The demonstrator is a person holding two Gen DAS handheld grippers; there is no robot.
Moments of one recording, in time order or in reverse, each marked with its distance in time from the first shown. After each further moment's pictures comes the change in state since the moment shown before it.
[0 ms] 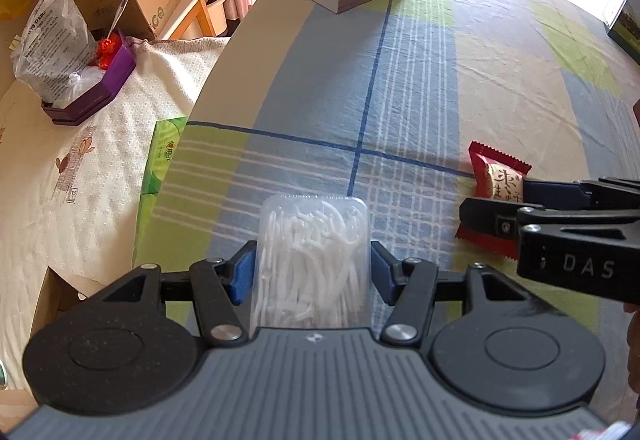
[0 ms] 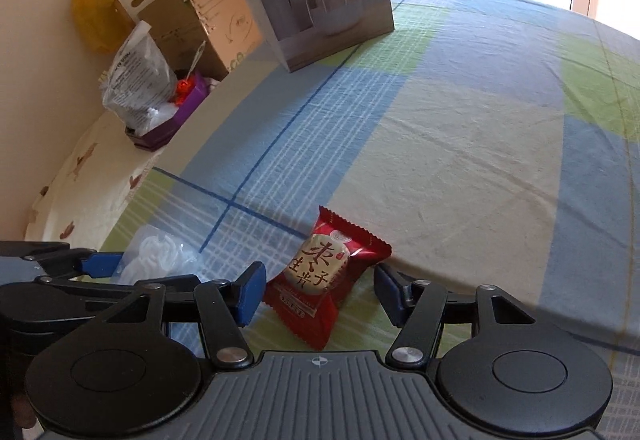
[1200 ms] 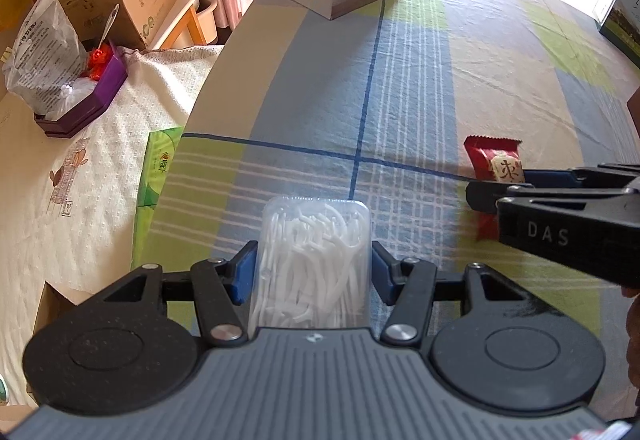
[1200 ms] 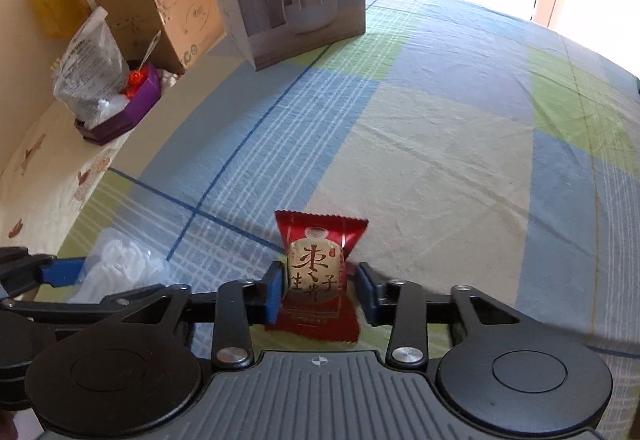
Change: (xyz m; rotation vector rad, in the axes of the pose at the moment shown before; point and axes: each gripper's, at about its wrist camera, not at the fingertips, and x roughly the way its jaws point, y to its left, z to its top) left arm 0.002 0.005 0.001 0.030 -0.018 -0.022; right arm 0.011 0.017 0.006 -0.014 0.018 -0.177
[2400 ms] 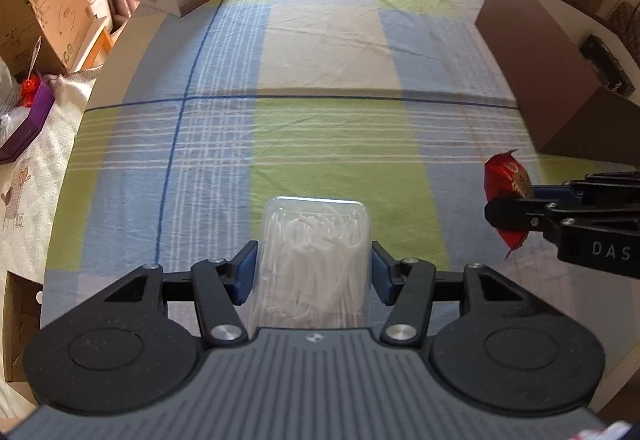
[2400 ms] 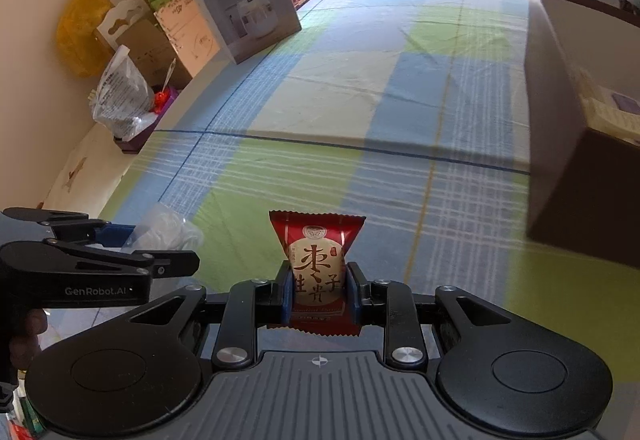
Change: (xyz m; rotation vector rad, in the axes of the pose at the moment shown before) left arm -0.093 -0.095 -0.078 0.187 -0.004 -0.196; right arm -0.165 -0.086 -0.133 0.163 -0.048 0.109
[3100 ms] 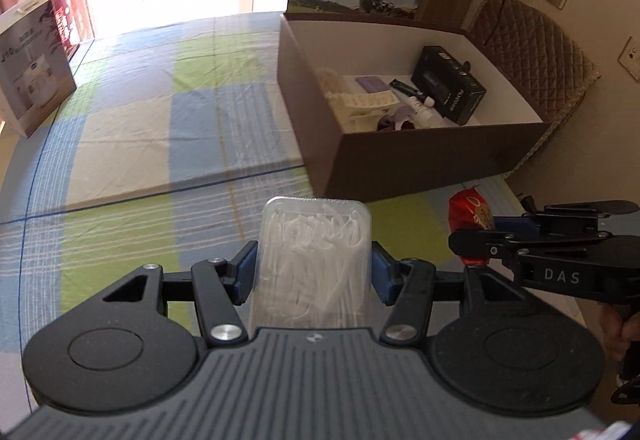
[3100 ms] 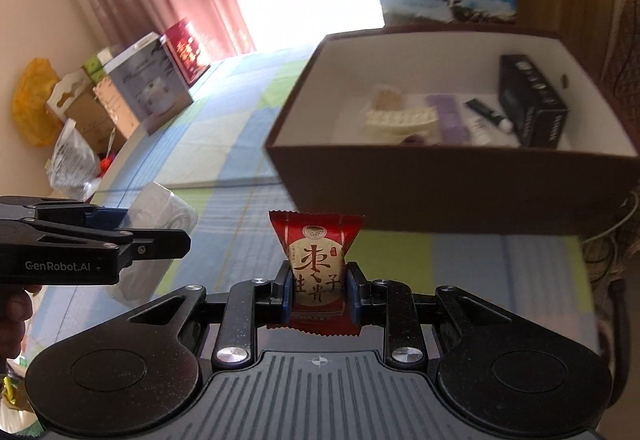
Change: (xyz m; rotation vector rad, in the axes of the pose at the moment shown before) left arm -0.045 -0.181 0.032 0.191 -0.134 -0.217; right arm -0.148 -0.120 -0.042 0.139 -0.160 -0.136
